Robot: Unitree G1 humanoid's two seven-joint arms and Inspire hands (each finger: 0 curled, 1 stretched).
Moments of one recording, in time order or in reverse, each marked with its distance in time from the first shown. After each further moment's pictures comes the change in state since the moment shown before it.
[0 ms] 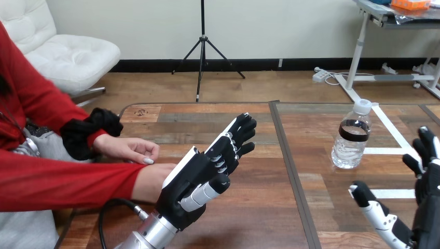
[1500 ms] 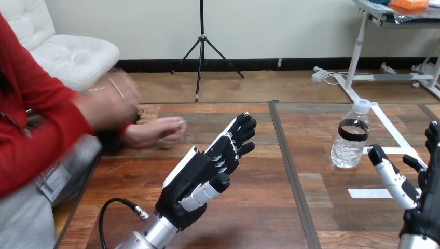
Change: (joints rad) left arm 0.000 -0.003 0.000 0.000 0.001 0.004 0.005; right arm -0.256 -0.117 -0.025 0.157 0.209 0.397 0.074
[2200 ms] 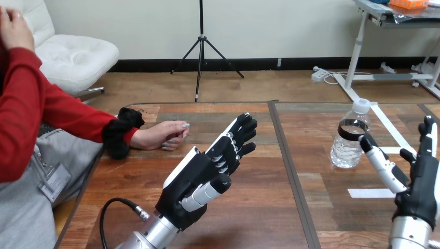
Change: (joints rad) left arm 0.000 -0.002 0.000 0.000 -0.001 0.003 -0.004; right arm -0.137 -0.043 0.020 0.147 -0.008 0.089 0.002
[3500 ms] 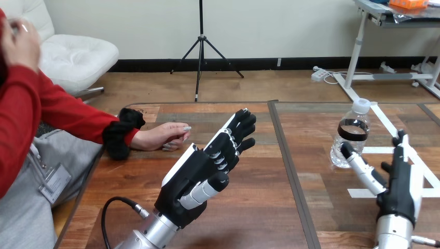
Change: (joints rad) left arm 0.000 -0.007 0.000 -0.022 -0.036 0.001 -0.019; right arm -0.132 -0.035 0.048 0.305 -0.002 0.001 0.023
